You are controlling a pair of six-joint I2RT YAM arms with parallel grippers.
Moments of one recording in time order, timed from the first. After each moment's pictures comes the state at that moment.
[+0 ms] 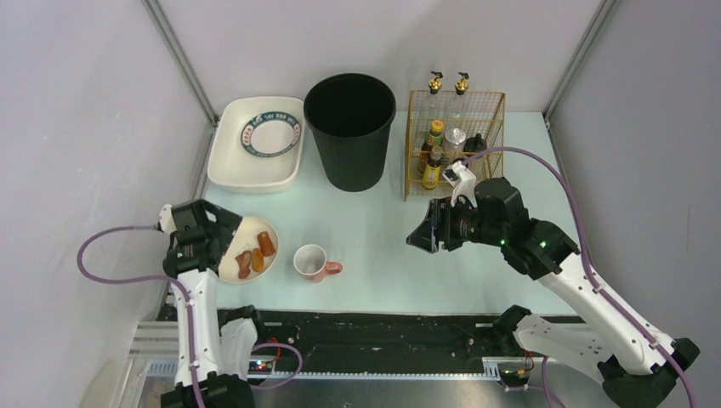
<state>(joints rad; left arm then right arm) 0.32 0.76 0.76 -0.76 -0.11 -0.79 0.69 0.89 1.04 -0.68 -0.31 0.52</state>
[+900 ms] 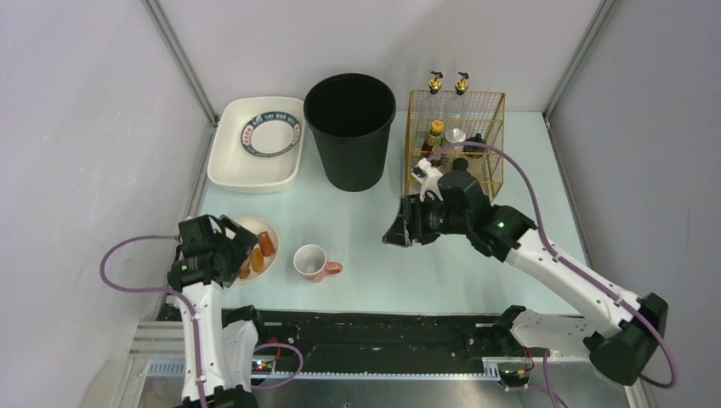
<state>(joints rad) 0.33 0.68 0.66 -0.93 0.05 -0.75 0.75 1.06 1.04 -0.56 -0.33 0.57</state>
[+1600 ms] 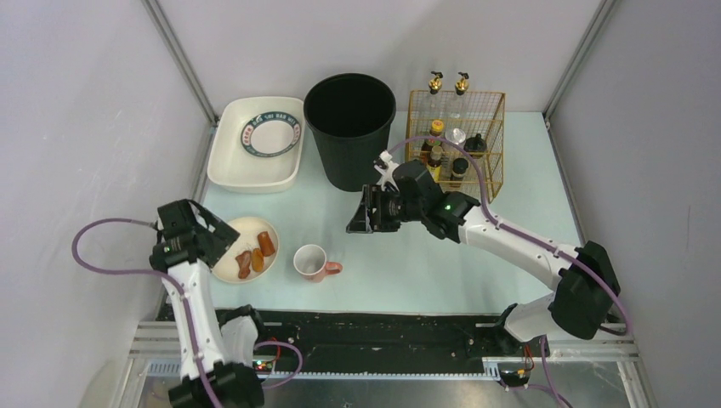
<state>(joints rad) 0.41 0.78 0.86 -1.04 -0.08 -0.53 0.83 1.42 1.15 -0.29 -0.34 0.75</state>
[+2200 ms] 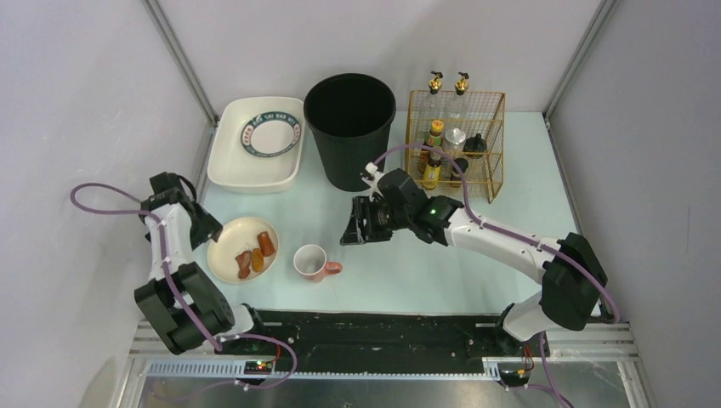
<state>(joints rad) 0.53 1.29 1.02 -0.97 -0.22 -0.36 0.89 1.49 1.15 -0.30 -0.32 0.74</state>
